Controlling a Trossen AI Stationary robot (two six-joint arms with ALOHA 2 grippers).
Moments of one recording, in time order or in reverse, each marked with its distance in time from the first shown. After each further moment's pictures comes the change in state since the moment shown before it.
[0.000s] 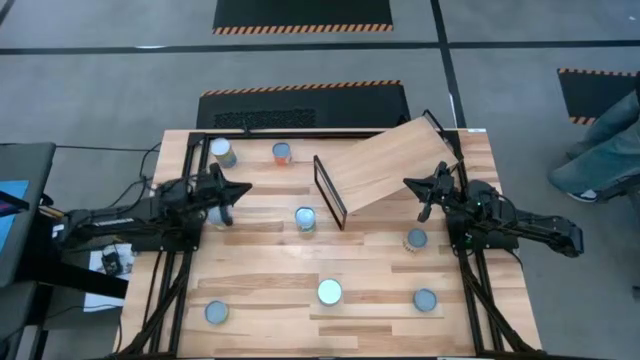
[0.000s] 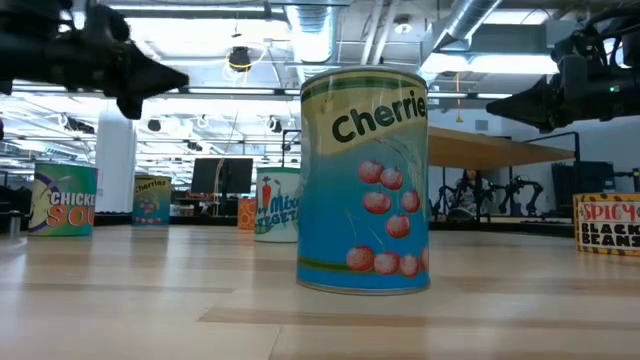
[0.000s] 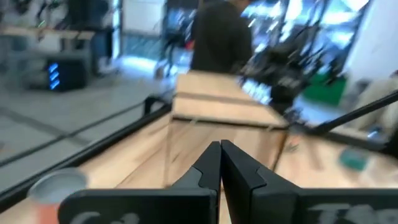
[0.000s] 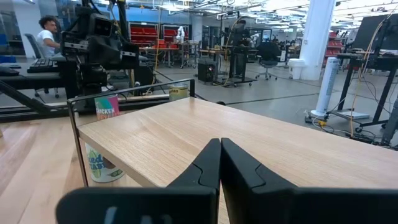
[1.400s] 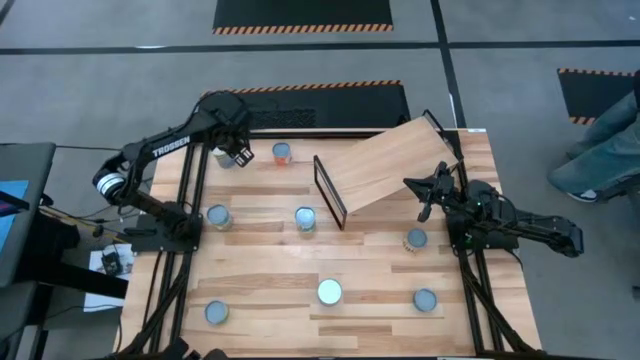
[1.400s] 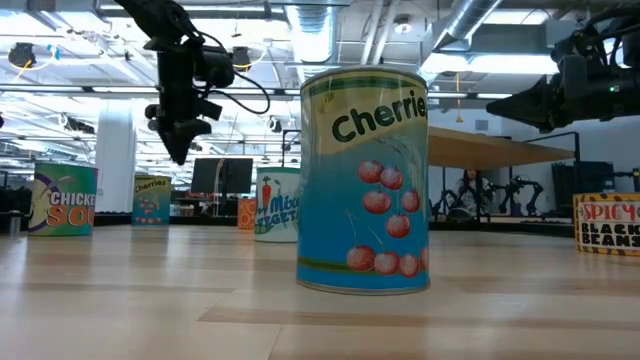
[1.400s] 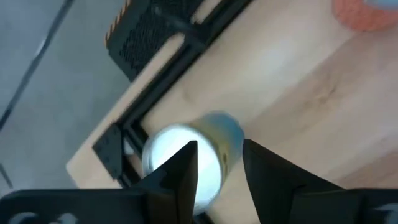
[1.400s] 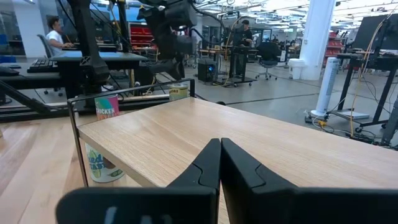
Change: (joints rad) left arm 0.605 1.153 0.967 -1.083 -0.245 0.215; right arm 0.000 0.000 0.000 0.000 0.000 0.000
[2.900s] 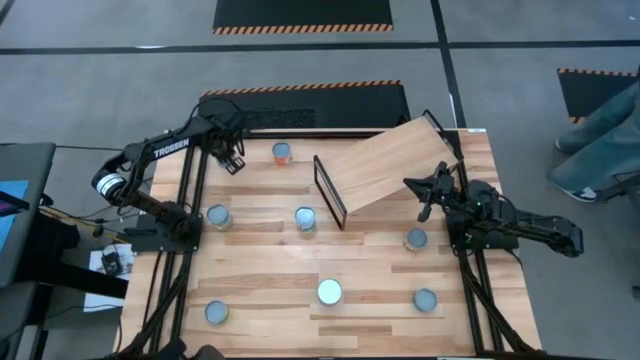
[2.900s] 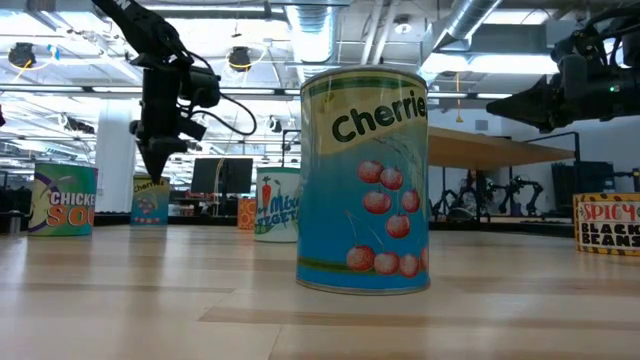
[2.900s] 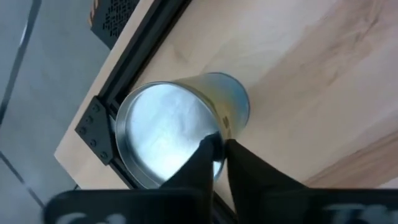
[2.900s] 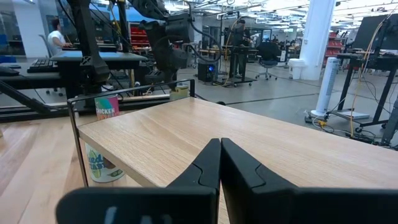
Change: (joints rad) left arm 0.077 -0.003 -0.128 0.043 0.039 0.143; right arm 0.000 0.000 0.000 0.000 0.000 0.000
